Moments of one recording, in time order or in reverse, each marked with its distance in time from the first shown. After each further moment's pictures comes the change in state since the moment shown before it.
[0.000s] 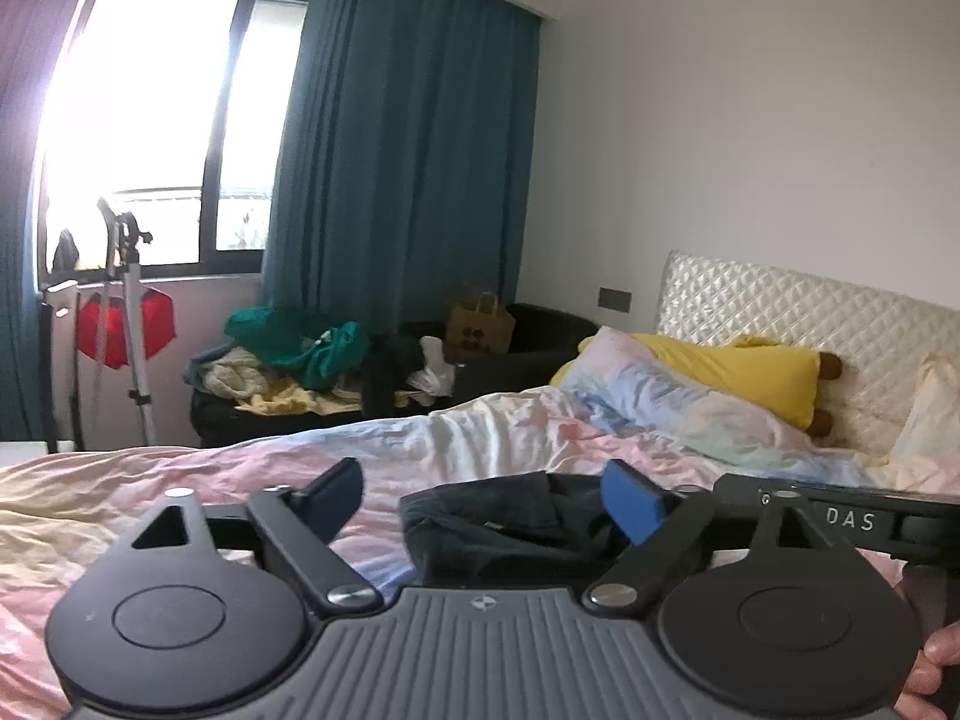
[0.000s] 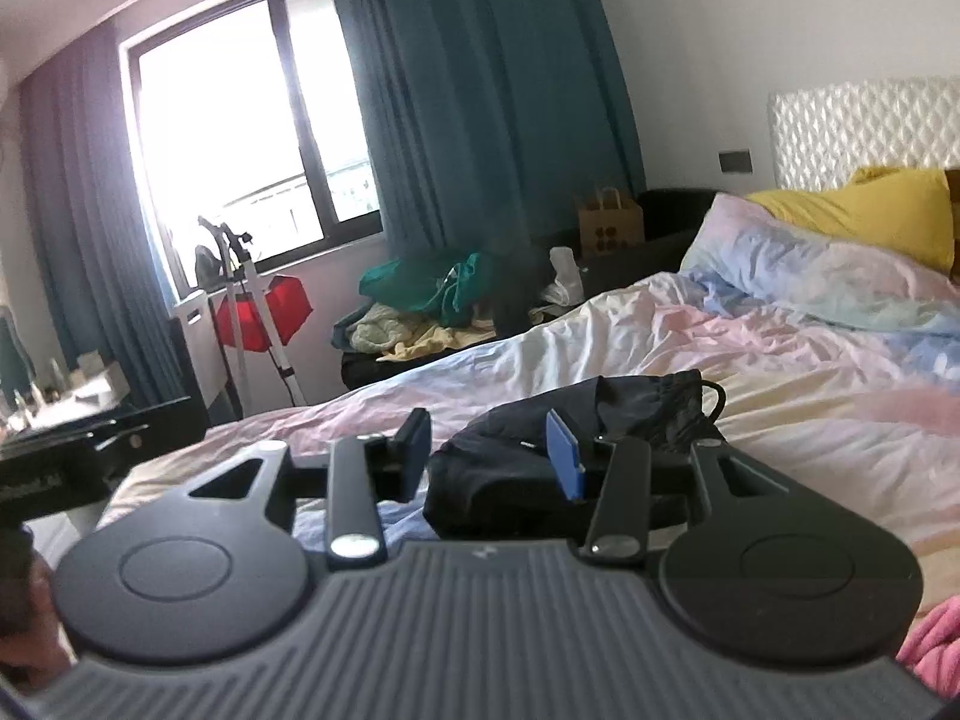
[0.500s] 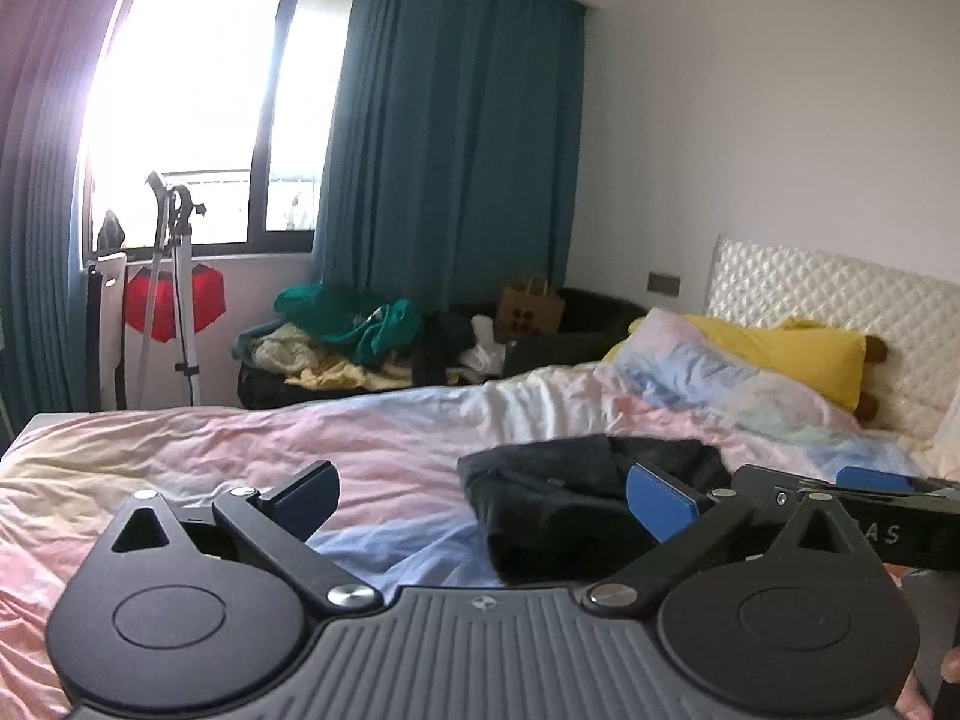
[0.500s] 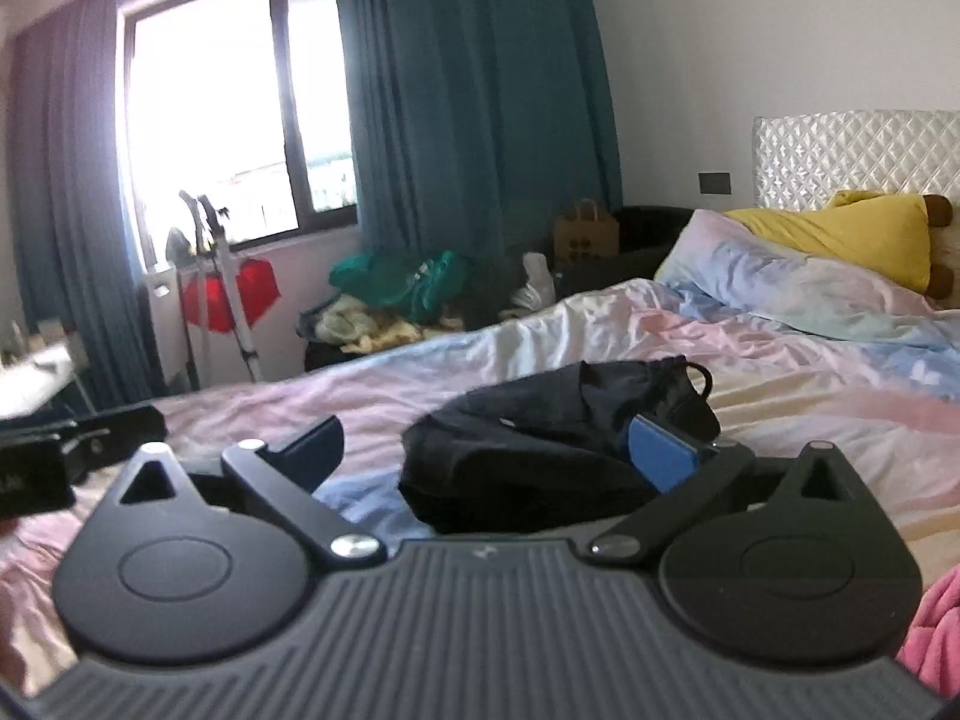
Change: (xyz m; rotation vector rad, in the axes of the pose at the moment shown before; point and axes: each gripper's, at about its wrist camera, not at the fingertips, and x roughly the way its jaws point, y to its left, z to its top) left arm -0.001 0.033 -0.049 -0.031 0.037 0.084; right arm 0.023 0.029 -0.056 -0.080 -0.014 -0.101
